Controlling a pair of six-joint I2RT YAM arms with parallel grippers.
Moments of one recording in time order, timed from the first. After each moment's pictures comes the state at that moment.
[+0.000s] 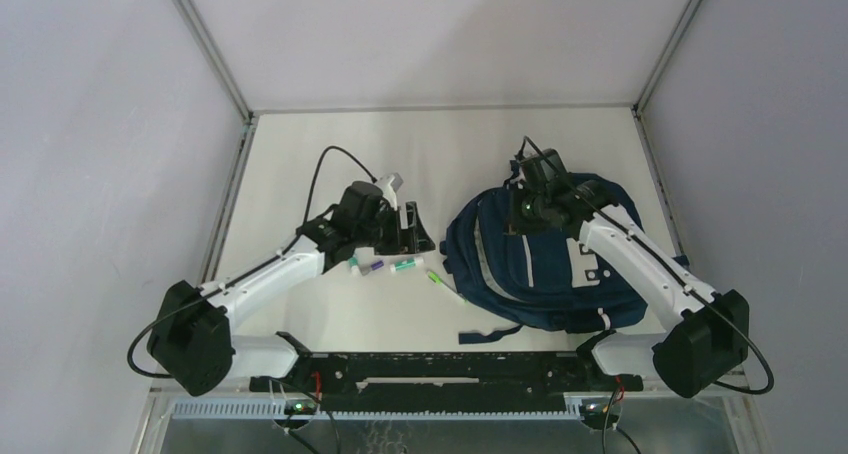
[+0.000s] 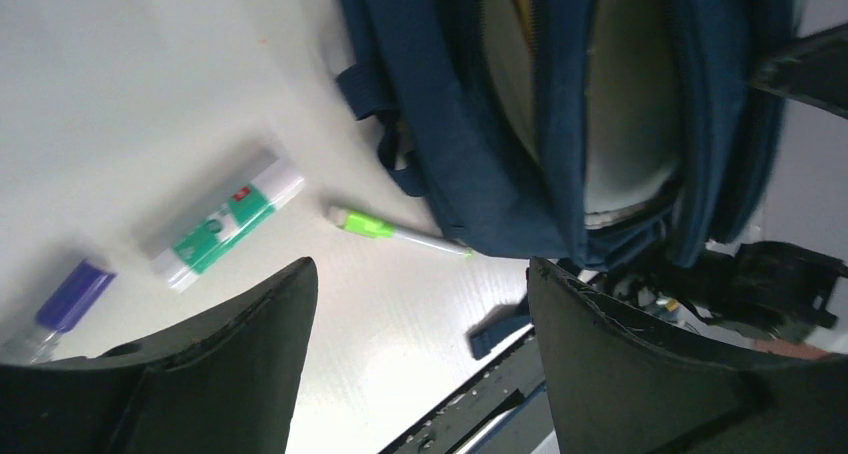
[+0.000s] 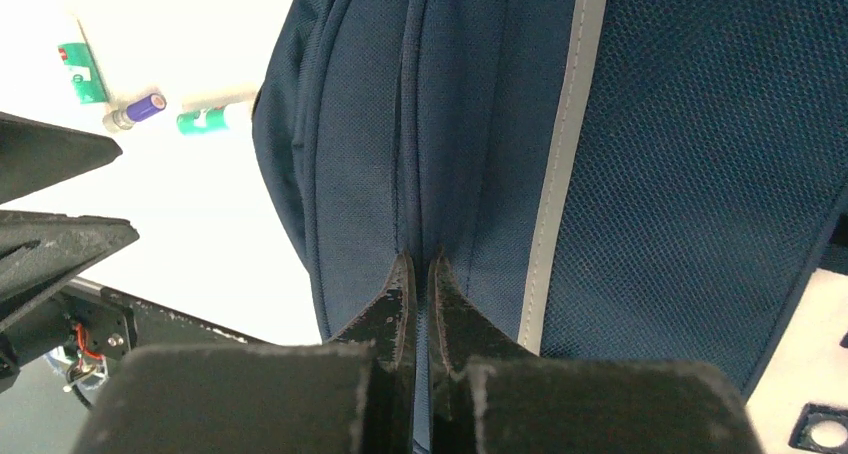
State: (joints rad) left arm -0.63 1.28 0.83 -0.29 0.24 -0.63; right arm 0.50 1.27 1.13 -0.83 -0.05 0.45
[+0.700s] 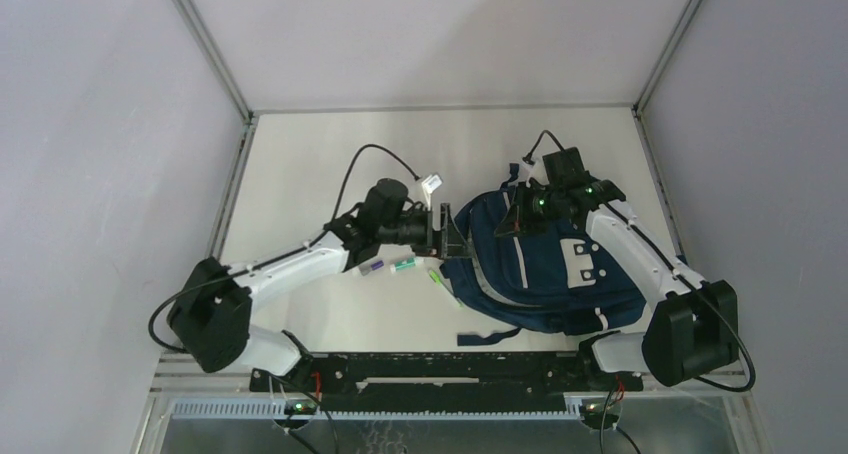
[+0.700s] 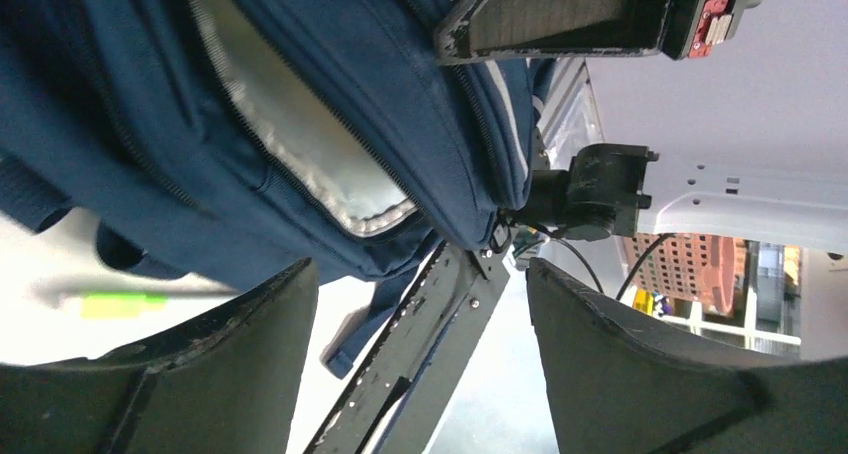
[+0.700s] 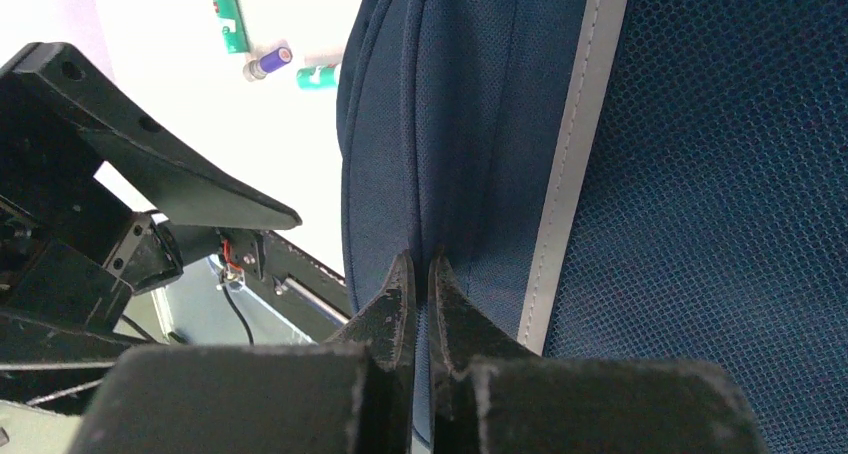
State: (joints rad) left arm -0.74 1.39 0.87 -0.01 0.53 -0.73; right arm 0.31 1.33 1.05 -0.71 -0.51 0.44
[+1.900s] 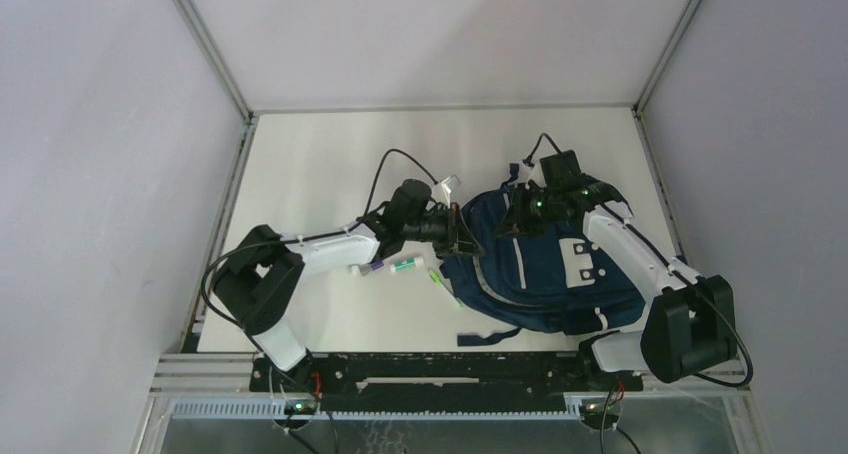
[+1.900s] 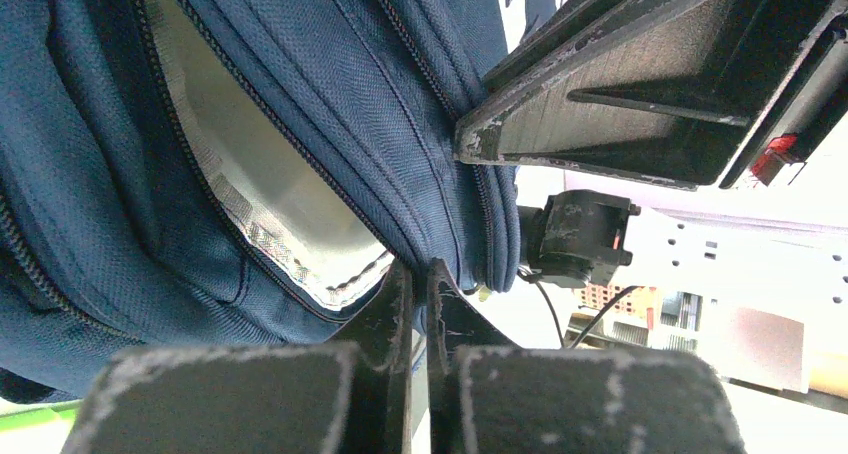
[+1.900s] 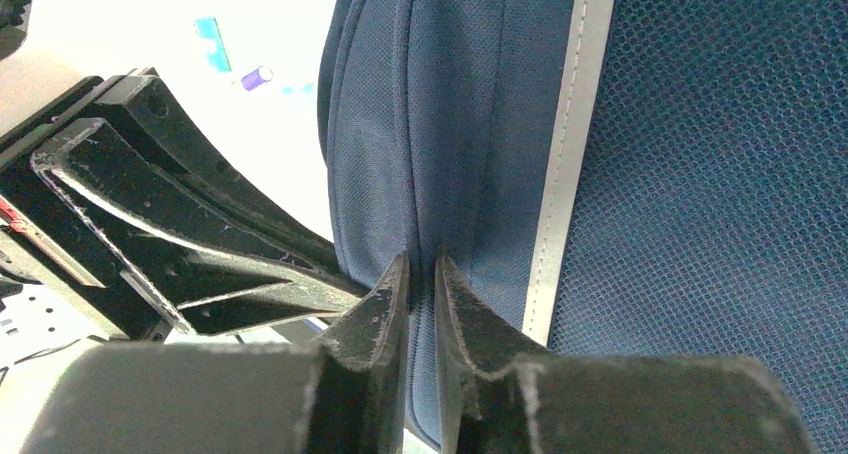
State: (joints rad) left arm -0.77 1.67 0.94 0.22 0.58 -0.91; right arm 0.31 1.34 1.02 -0.67 -0.46 0.48
